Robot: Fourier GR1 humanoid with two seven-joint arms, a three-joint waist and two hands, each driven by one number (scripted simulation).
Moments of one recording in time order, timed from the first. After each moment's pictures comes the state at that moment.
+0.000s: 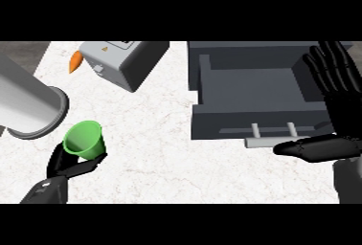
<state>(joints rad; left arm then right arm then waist) -0.44 0.29 0.33 -0.21 -0.02 -0.35 -0.96 -0.28 -0.20 -0.13 -1.84 -0.13 0.20 0.10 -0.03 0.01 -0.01</state>
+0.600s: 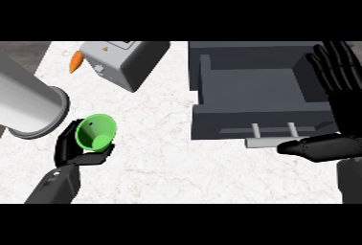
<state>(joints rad) -0.48 0.23 0.39 -0.30 0.02 -0.15 -1.09 -0.29 -0.21 -0.15 -1.84 -0.13 0.20 0.12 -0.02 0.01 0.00</state>
